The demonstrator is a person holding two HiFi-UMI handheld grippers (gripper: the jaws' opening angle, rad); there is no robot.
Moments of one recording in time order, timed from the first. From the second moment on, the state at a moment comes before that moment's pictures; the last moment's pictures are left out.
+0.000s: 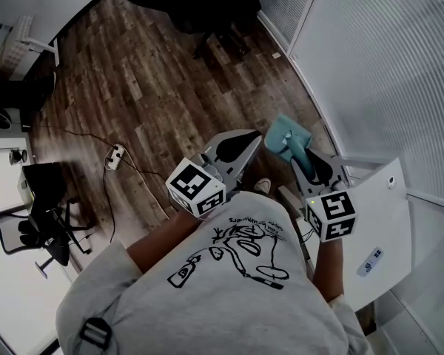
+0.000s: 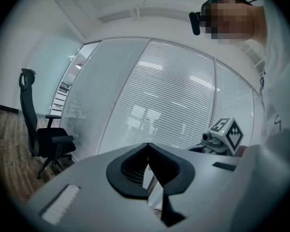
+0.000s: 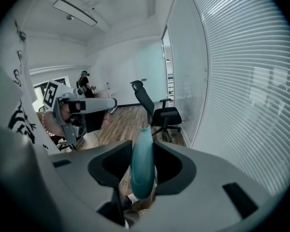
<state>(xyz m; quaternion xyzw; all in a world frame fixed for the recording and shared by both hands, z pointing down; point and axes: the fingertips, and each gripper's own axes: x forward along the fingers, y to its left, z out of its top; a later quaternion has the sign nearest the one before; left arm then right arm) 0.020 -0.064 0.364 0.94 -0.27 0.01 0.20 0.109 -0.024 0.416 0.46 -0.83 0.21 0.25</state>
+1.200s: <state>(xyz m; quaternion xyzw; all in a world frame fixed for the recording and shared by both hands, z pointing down) -0.010 -0.063 0.386 0.93 -0.28 0.03 0.23 0.099 -0.011 0.582 0.43 -0.79 0.29 0.33</state>
